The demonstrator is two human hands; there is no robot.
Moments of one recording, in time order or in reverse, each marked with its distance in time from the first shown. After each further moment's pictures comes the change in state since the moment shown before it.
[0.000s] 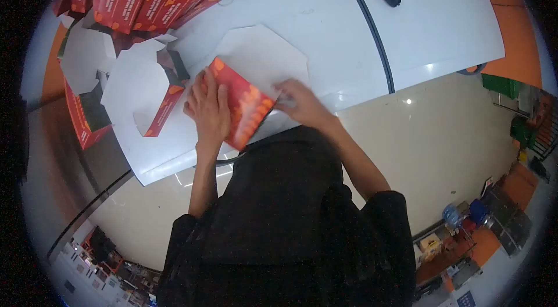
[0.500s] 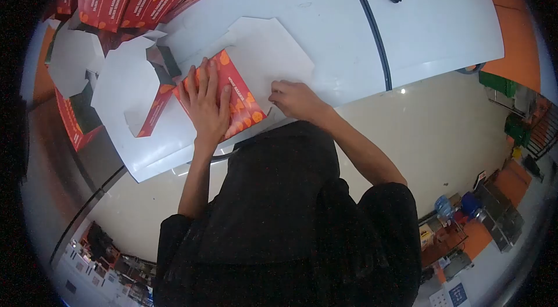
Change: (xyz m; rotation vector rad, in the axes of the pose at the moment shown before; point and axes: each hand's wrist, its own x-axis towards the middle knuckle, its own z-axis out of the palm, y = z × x) left_hand 0.009 -0.005 0.014 0.036 0.061 0.244; right_hand 0.013 0.016 -0.005 -0.503 -0.171 -0.301
